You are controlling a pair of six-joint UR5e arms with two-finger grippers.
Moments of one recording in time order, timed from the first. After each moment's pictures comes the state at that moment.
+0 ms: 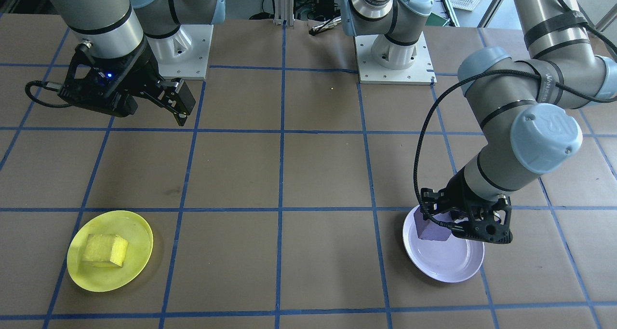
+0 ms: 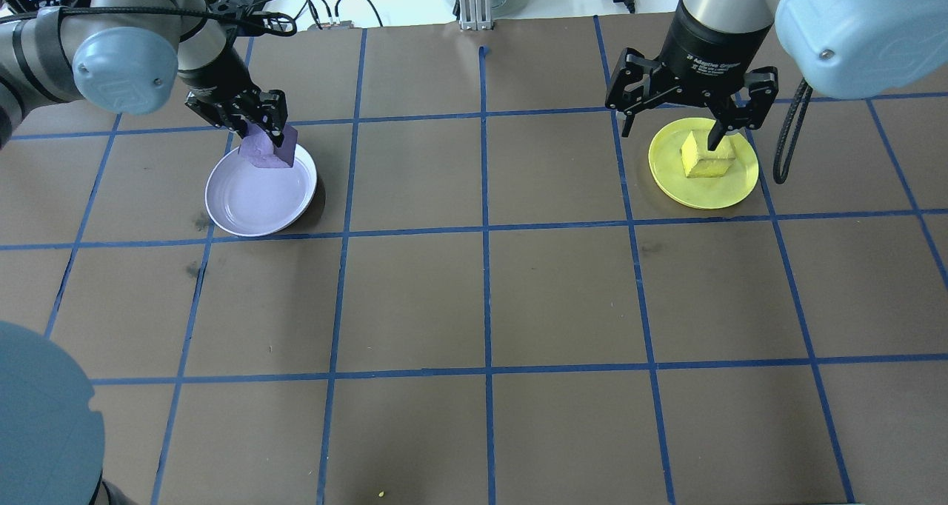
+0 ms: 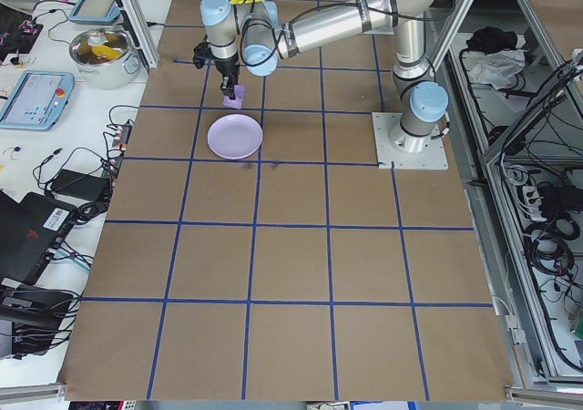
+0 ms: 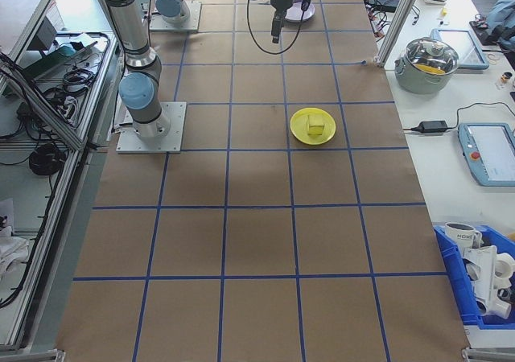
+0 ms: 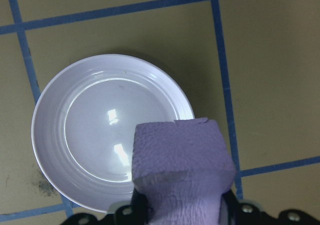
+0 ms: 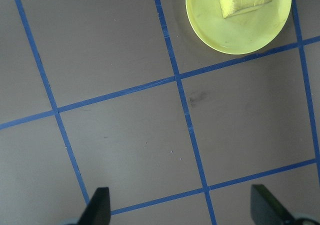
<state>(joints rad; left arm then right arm) -1.43 -1.94 -1.51 -1.28 1.54 0.28 1.62 -1.52 1.53 -1.56 -1.57 0.31</state>
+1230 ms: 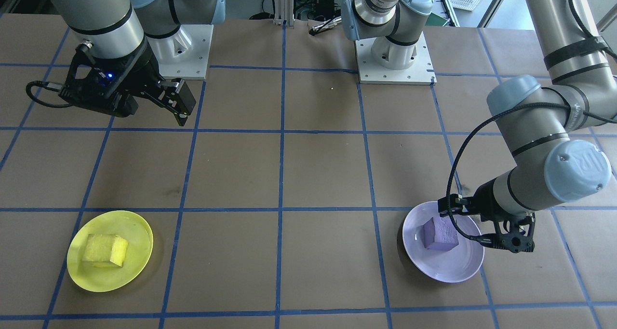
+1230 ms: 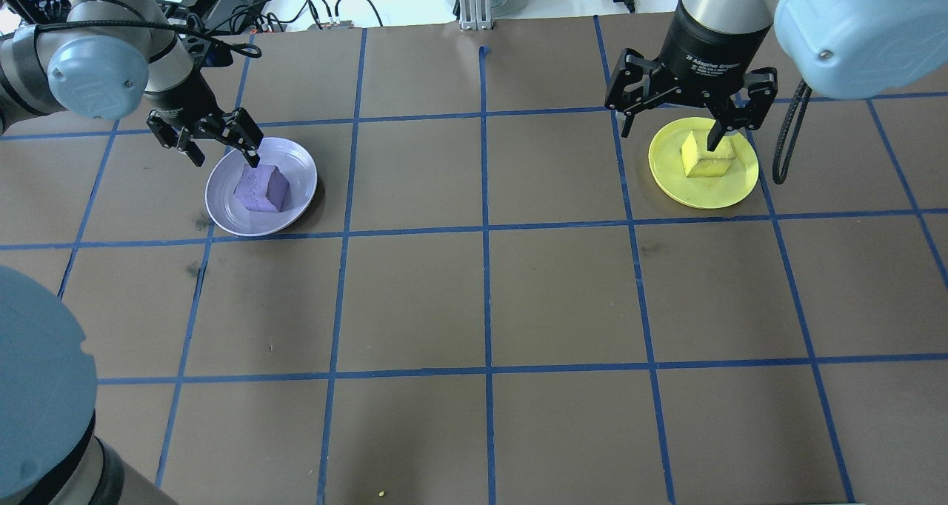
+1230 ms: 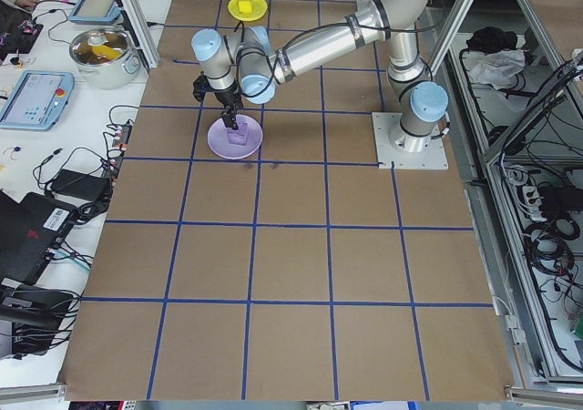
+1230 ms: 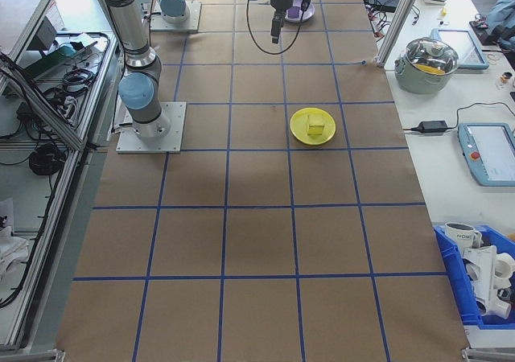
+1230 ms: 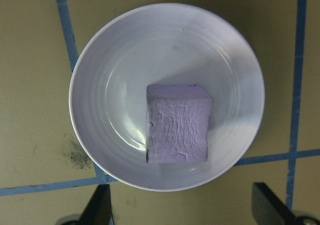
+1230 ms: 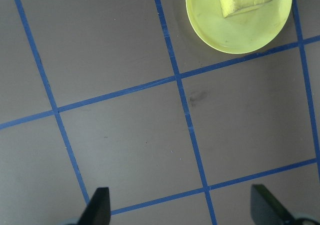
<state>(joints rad) -1.33 -2.00 -1.51 -1.34 1.59 0.34 1.63 -1.52 1.53 -1.57 -1.57 0.31</state>
